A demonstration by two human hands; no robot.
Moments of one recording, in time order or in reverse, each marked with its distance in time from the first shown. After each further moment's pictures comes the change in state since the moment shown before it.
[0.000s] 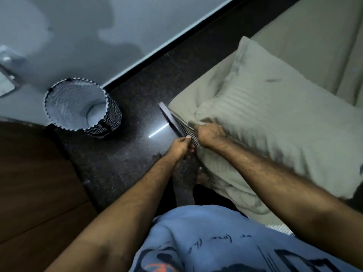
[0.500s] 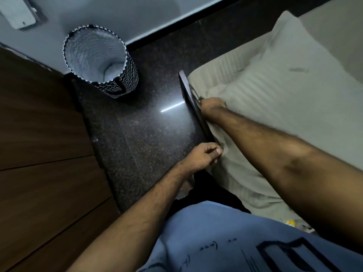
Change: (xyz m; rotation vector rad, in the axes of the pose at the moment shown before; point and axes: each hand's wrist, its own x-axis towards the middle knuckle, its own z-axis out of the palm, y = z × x) left_hand -0.051 -0.094 0.042 0.176 -0.245 0.284; right_hand 0.062 -0.024 0.041 -0.111 -0.146 -0.025
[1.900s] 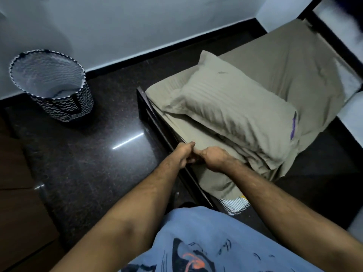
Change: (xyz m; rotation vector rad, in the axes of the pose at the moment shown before) left_hand -0.038 -0.025 0.089 -0.440 0.114 -0.268; right_hand -0.291 0.049 0.119 -0.152 0.026 -0.099
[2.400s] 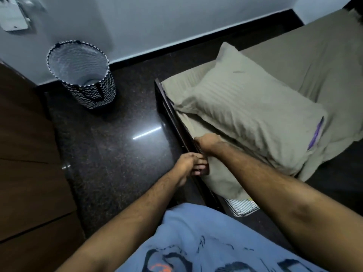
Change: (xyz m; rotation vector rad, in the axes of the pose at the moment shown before) left_hand -0.055 -0.063 0.000 -0.038 -0.043 0.098; right_hand 0.047 -0.004 -0.007 -0.029 -0.046 0.020
